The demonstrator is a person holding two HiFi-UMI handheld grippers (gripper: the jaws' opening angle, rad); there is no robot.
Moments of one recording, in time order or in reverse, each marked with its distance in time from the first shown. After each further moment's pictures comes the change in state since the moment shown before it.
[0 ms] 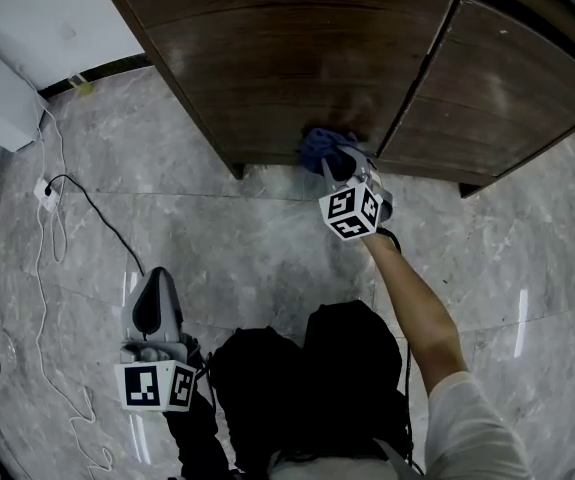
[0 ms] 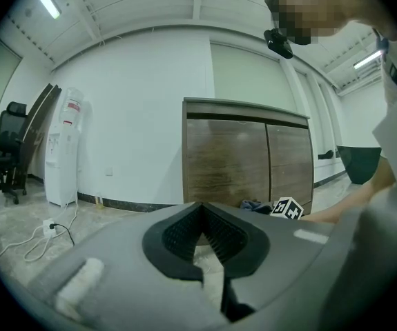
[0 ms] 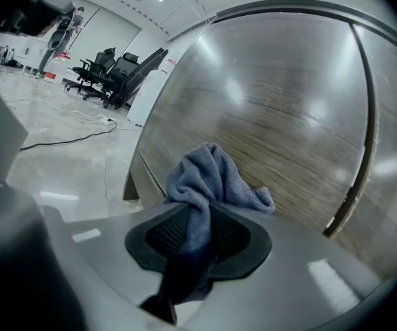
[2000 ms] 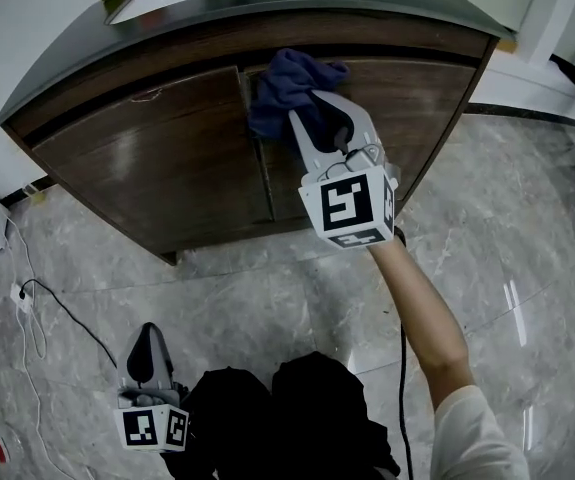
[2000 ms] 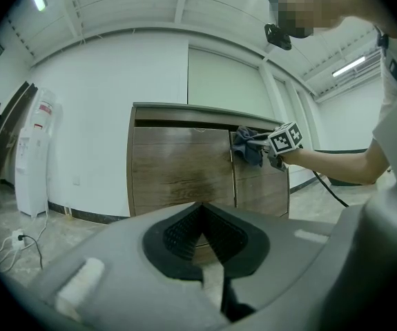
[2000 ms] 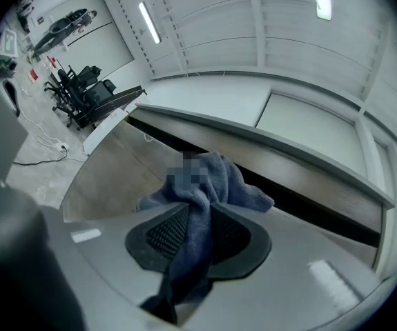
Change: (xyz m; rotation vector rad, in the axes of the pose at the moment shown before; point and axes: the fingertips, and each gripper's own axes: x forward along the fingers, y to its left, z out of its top) left arm 0.039 -0.132 0.040 0.047 -0.054 -0.162; right arm -0.222 -0.287 0.177 -0.075 -0.371 -0.392
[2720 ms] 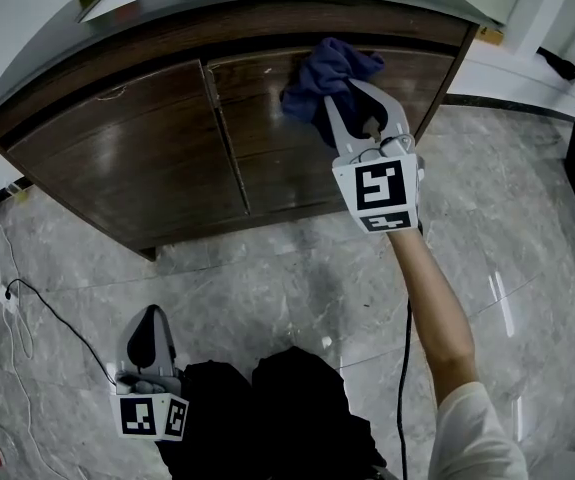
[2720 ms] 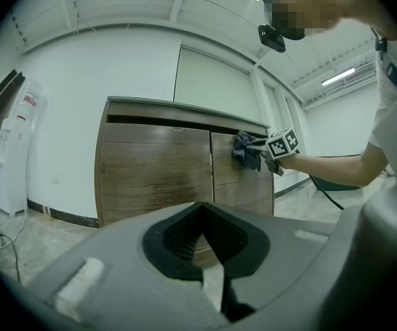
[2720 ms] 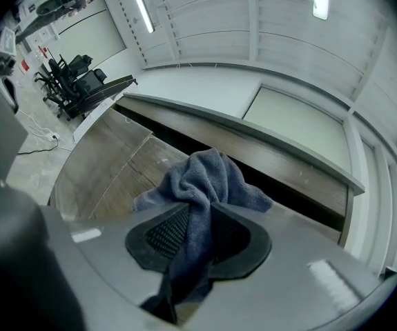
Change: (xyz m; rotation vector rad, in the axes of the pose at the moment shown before) left arm 0.033 -0.059 0.010 -0.006 -0.025 -0.120; right arm -0.034 -0.073 -0.047 -0.012 0.057 -0.069
